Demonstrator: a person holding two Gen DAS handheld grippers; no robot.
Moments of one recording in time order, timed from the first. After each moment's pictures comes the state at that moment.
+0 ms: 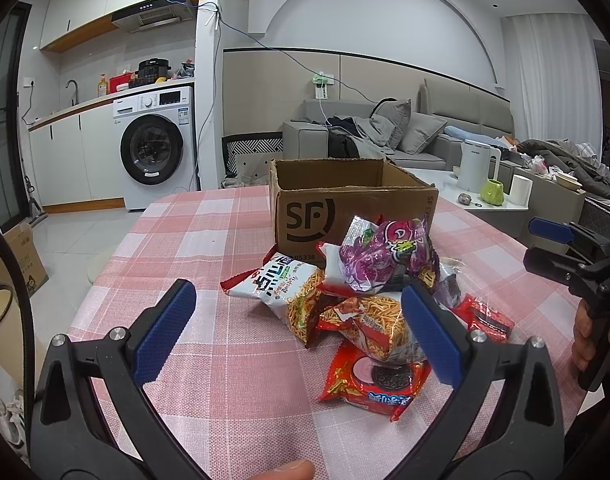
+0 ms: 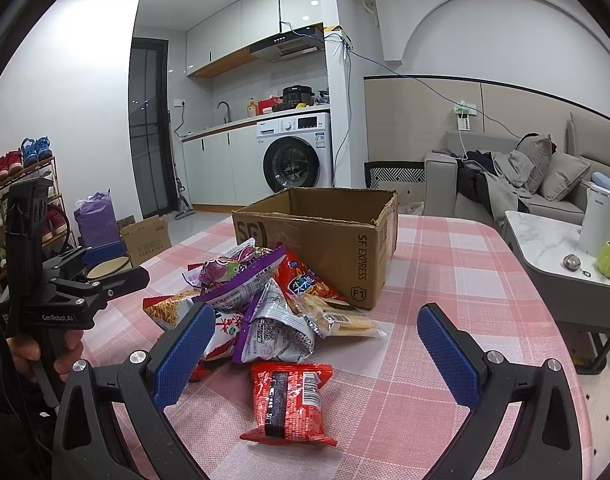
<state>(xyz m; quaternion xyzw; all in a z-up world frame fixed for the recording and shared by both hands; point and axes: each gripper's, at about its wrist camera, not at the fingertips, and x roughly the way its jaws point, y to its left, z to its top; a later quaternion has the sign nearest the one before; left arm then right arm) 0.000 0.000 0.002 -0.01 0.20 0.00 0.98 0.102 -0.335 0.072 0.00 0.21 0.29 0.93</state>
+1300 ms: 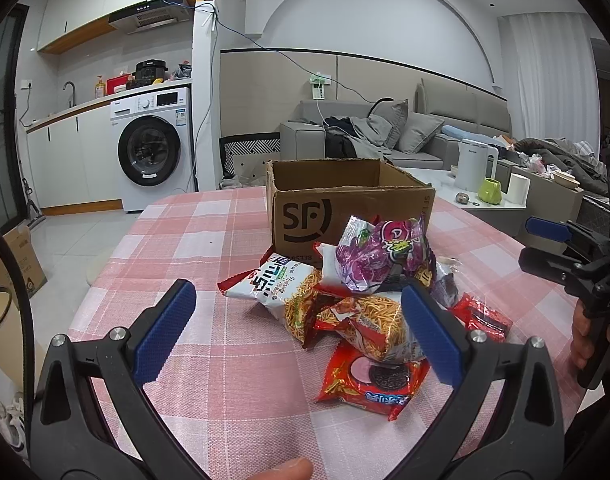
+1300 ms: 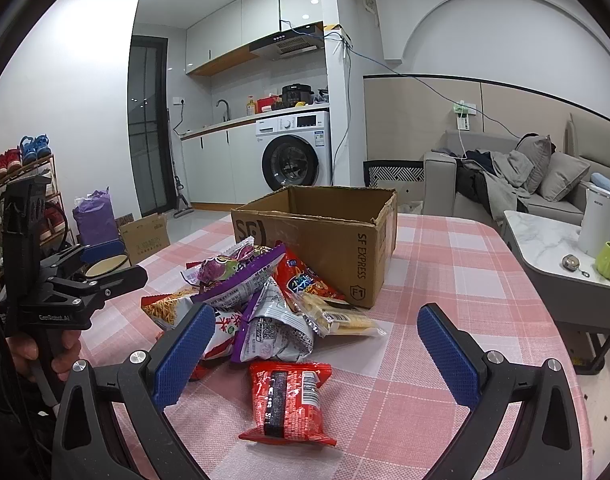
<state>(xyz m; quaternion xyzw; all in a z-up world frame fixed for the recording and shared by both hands) -0.001 -0.004 0.003 -0.01 0.20 -0.01 0.98 0.103 -0.335 0.070 -0.01 0.21 0.29 0.93</state>
